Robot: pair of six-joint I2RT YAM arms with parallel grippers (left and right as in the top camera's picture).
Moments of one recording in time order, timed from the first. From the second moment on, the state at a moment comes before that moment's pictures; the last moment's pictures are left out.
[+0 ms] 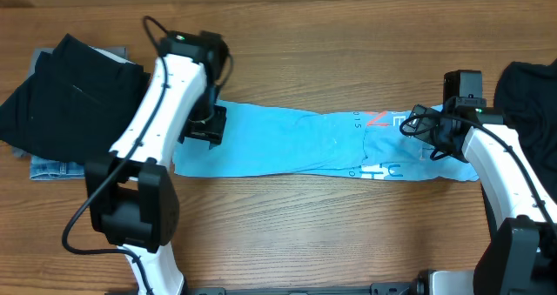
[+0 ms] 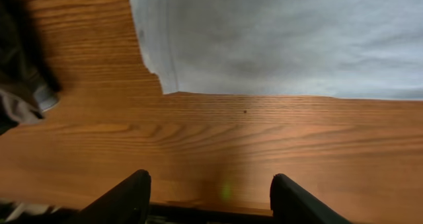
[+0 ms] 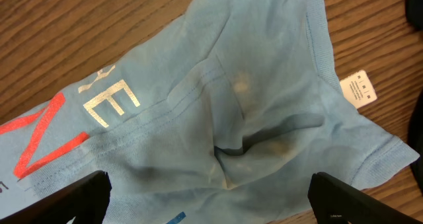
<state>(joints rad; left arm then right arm) -0.25 1.98 1.74 -1.57 -0.16 -0.16 -0.09 1.56 1.06 -0.75 0.10 0.38</state>
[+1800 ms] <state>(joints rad) -0.27 1.72 1.06 -0.80 -0.35 0.35 -0.09 1.56 1.06 -0.75 0.11 0.38</state>
